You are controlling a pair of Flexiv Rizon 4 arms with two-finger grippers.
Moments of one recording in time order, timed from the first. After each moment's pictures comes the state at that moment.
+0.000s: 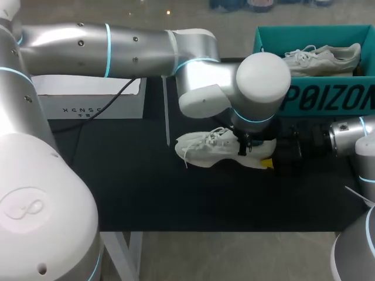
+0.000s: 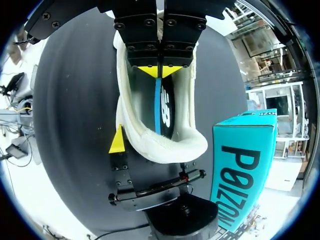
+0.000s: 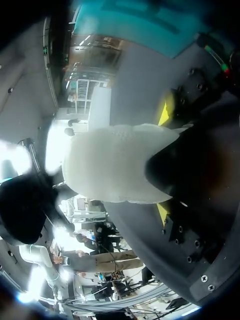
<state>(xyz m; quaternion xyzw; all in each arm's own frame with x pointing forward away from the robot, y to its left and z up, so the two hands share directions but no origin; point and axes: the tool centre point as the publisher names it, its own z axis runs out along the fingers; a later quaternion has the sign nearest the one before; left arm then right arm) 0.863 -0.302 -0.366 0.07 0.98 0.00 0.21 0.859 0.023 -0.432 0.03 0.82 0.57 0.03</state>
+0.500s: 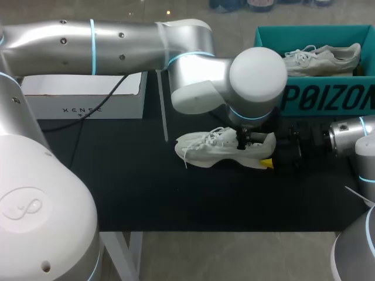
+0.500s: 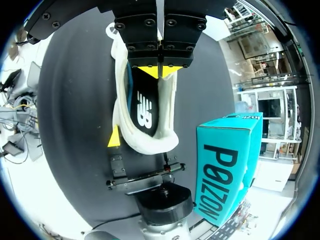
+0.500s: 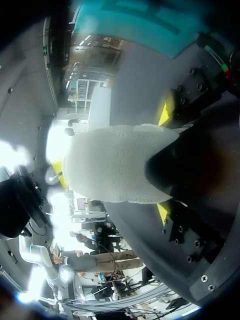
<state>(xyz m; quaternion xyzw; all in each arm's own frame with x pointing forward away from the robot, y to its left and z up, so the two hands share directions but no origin) 0.859 -0.296 -0.329 0.06 0.97 -0.02 0.24 0.859 0.023 -0.432 0.03 0.82 0.57 0.03</state>
